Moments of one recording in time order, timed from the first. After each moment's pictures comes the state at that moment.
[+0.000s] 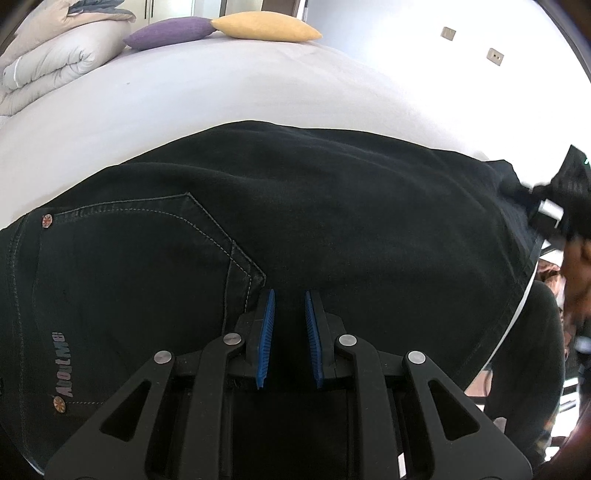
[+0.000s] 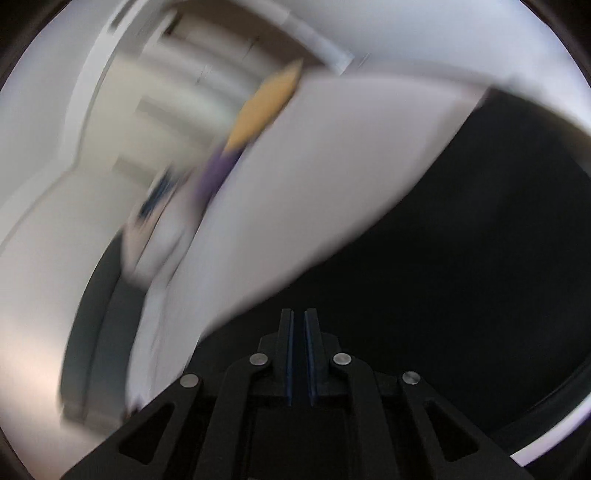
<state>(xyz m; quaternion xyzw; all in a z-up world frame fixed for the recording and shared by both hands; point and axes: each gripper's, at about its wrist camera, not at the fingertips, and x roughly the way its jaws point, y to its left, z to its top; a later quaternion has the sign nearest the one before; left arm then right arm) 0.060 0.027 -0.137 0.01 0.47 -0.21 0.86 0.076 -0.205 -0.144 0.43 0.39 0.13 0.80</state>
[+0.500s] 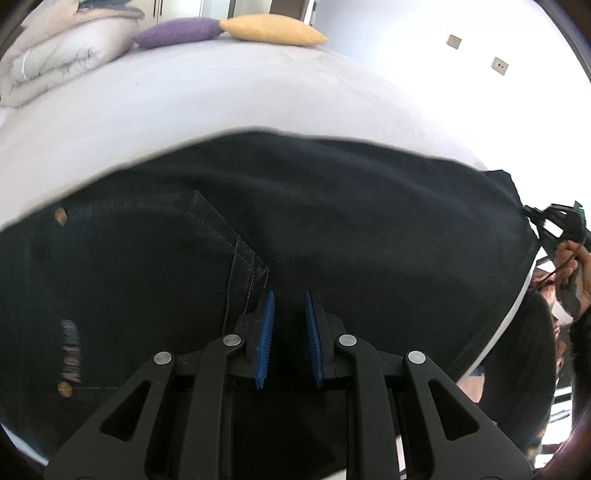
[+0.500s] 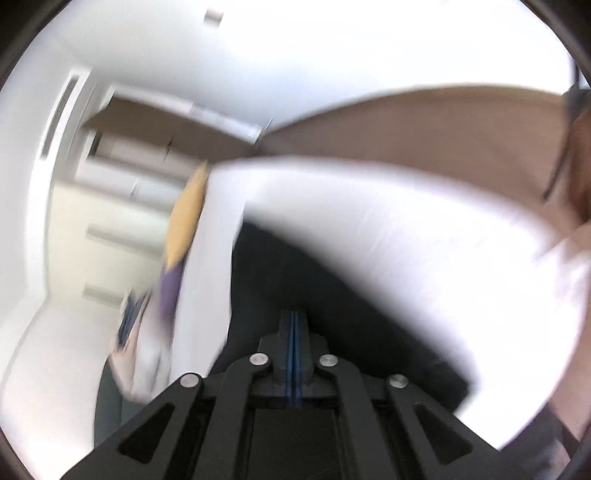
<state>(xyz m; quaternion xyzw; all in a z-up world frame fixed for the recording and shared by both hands) 0.052 0.033 -0.113 0.00 0.45 -0.21 0.87 0.005 -0.386 -0.150 0.55 0.23 -0.12 0.80</state>
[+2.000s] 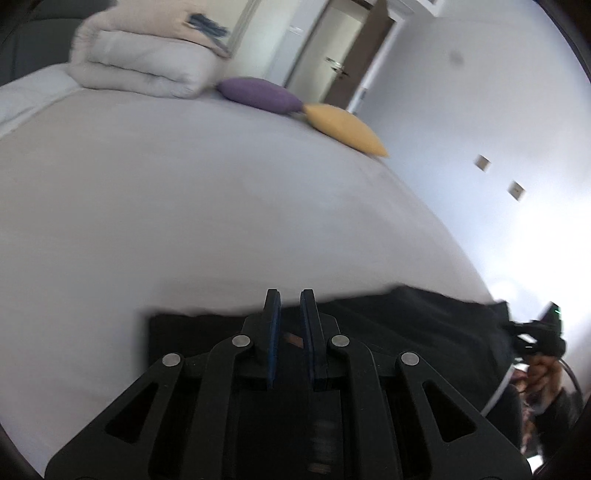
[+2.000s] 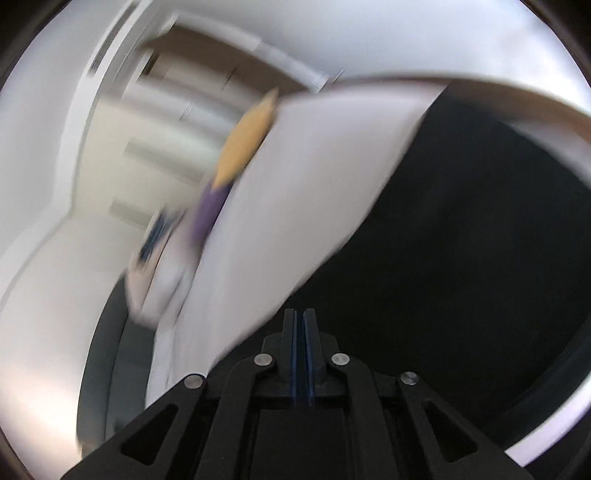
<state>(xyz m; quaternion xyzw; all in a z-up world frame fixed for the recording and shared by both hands) 0.096 0.300 -0.088 -0.16 0.35 -0.18 0.90 0.076 -0.225 -0.129 0.47 0.35 0.10 0.81</state>
